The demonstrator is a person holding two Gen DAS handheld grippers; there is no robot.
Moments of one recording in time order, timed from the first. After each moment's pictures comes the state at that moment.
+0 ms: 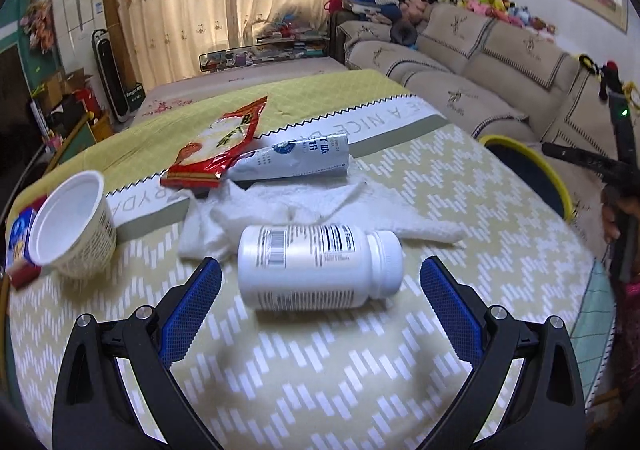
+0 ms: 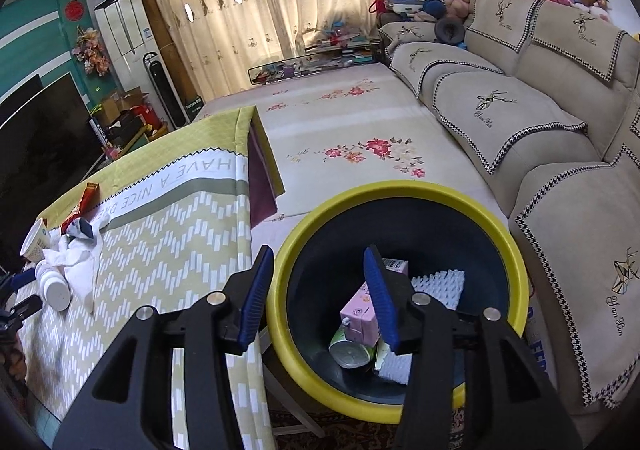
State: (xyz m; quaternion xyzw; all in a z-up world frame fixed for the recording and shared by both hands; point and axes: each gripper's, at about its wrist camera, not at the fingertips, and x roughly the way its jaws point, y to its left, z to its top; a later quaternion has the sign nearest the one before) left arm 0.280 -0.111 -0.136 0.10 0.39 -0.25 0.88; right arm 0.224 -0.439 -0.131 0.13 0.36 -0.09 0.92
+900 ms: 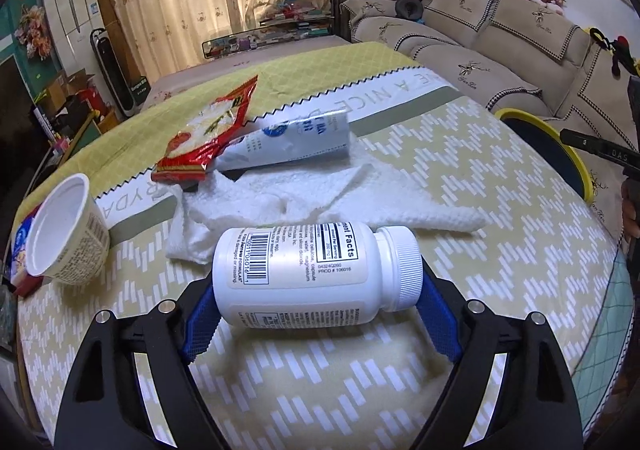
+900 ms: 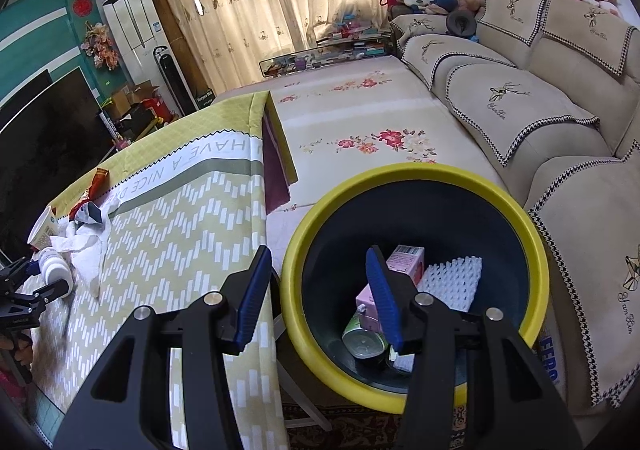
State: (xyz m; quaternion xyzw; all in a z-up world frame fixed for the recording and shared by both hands) left arm 0.288 -0.132 -0.147 0.14 0.41 -0.23 0.87; right arm 0.217 -0.435 -0.142 0.14 0.37 -0.07 0.92
